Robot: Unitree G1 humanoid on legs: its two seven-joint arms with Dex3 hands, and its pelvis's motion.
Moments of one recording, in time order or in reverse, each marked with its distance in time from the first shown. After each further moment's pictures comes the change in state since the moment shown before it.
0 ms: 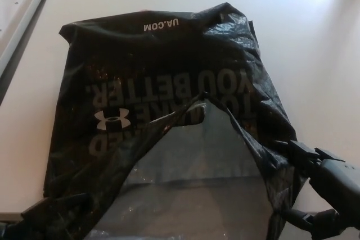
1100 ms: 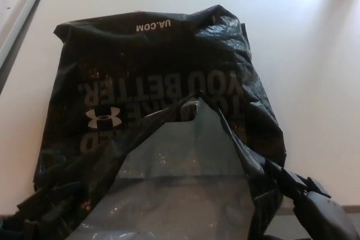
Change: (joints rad) left_arm 0.047 -0.021 -0.026 -0.166 0.000 0.195 0.099; right_arm 0.027 0.205 0.068 0.311 -0.033 -0.128 -0.275
